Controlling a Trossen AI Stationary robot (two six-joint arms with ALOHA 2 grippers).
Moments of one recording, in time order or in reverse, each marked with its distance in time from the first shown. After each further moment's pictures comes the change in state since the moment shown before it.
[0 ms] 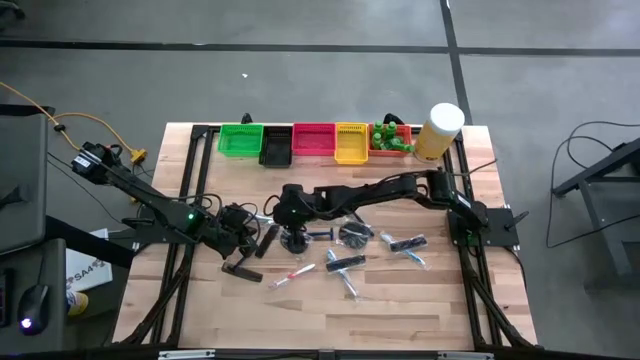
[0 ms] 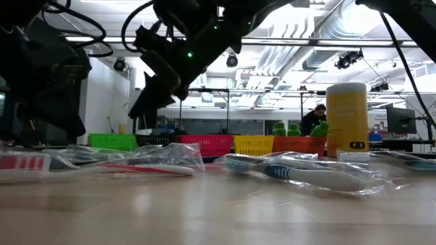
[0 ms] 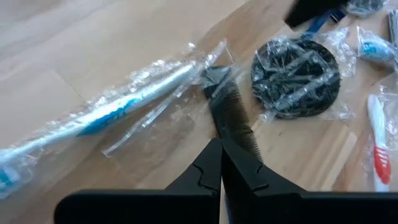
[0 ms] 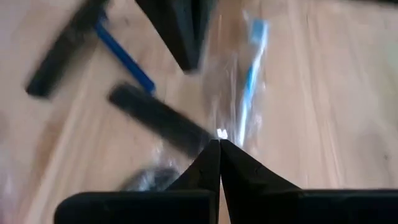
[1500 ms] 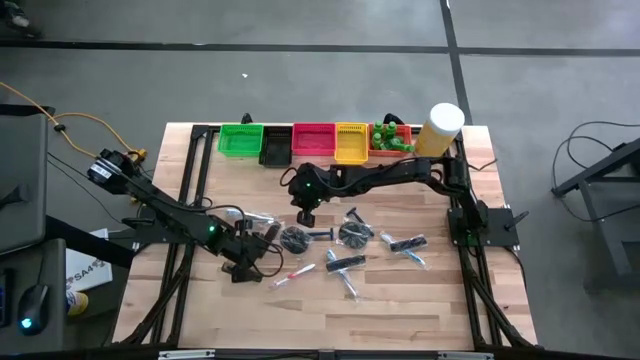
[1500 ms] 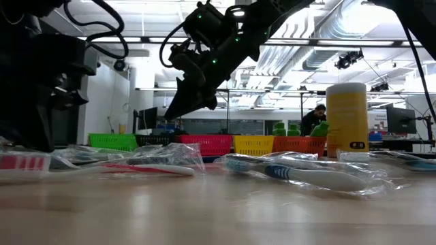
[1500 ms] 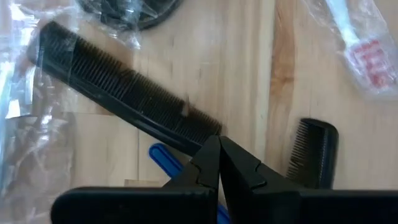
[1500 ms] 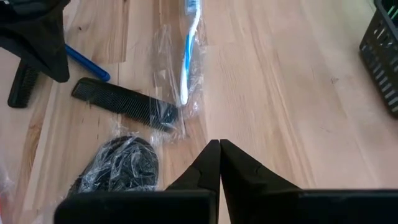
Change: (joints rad) left arm -0.009 0.307 0.225 -0.086 0.358 0.676; right arm -0.133 -0.141 -0.197 0.048 -0.123 0.176
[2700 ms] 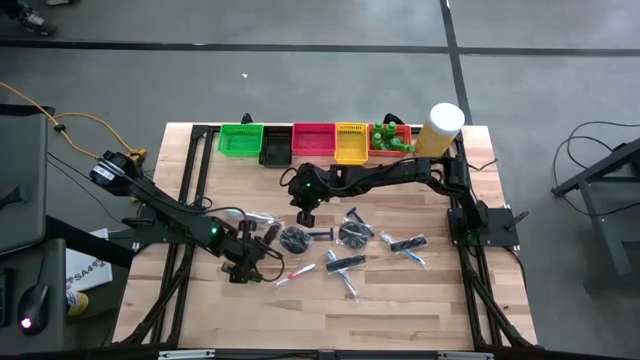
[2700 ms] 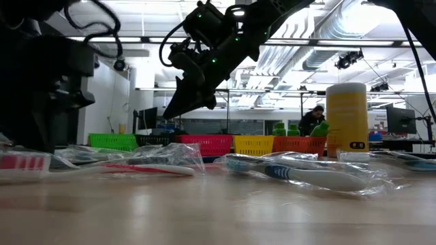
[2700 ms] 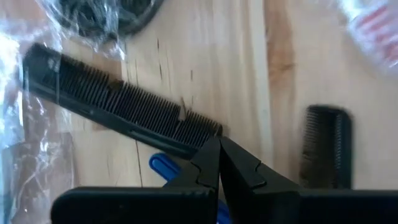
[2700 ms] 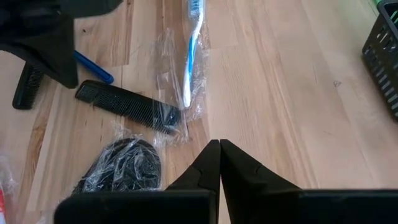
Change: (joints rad) left arm 0.002 0.043 -0.002 0.022 -0.019 0.140; right arm 0.001 0.000 0.000 0.009 -0.007 -0.001
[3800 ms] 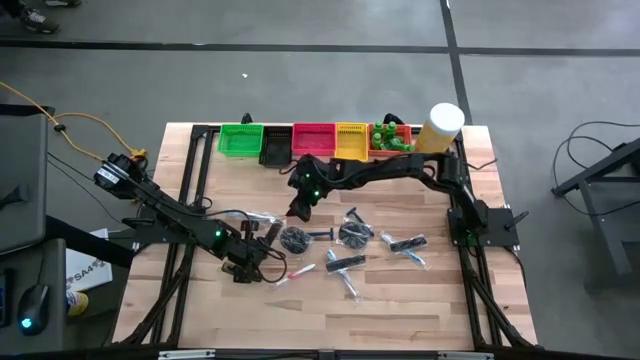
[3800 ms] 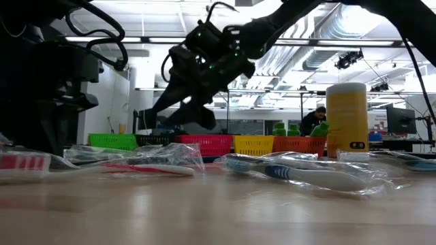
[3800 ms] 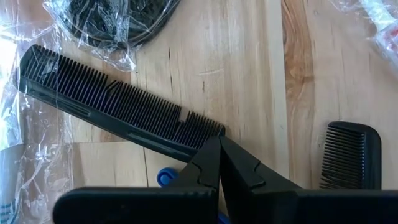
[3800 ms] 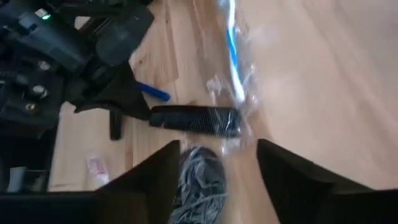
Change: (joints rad) left arm 0.000 0.062 0.001 0.028 -0.035 -0.016; right arm -0.065 0.062 0.002 0.090 -0.363 0.375
